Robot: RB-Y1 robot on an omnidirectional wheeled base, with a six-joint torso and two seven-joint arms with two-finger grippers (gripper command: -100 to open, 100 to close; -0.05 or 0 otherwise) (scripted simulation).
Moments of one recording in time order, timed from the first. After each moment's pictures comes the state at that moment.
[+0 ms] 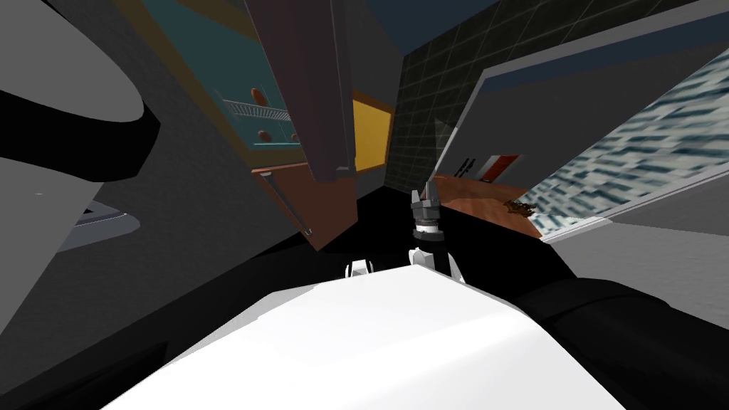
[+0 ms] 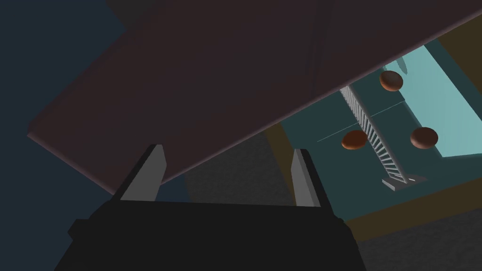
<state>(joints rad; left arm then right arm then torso) -2.09 0.66 0.05 -1.18 0.45 1.71 -0.41 0.52 0.00 -0.02 -2.34 0.10 -0.49 -0.02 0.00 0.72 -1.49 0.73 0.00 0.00</state>
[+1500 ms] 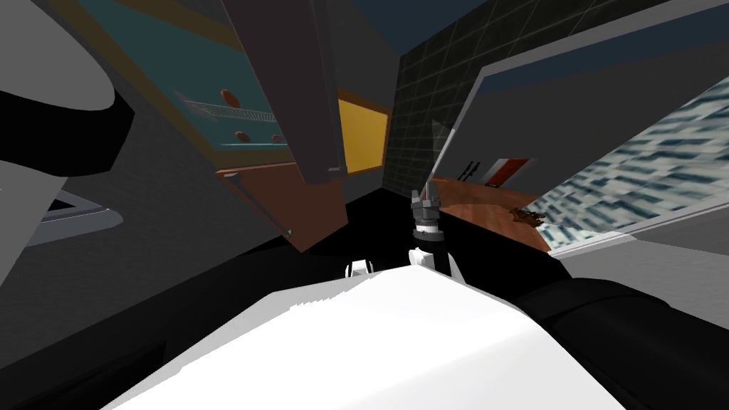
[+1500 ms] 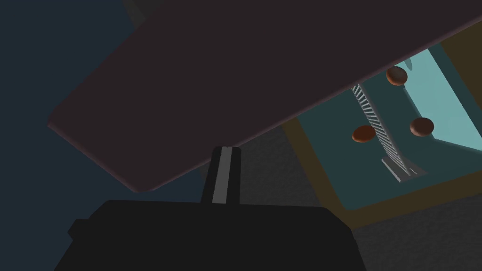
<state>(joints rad) -2.13 0.69 -0.03 -1.20 0.35 1.76 -0.38 0.52 0.00 -0.02 -2.34 0.10 -0.49 -0.02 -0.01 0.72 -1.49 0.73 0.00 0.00</state>
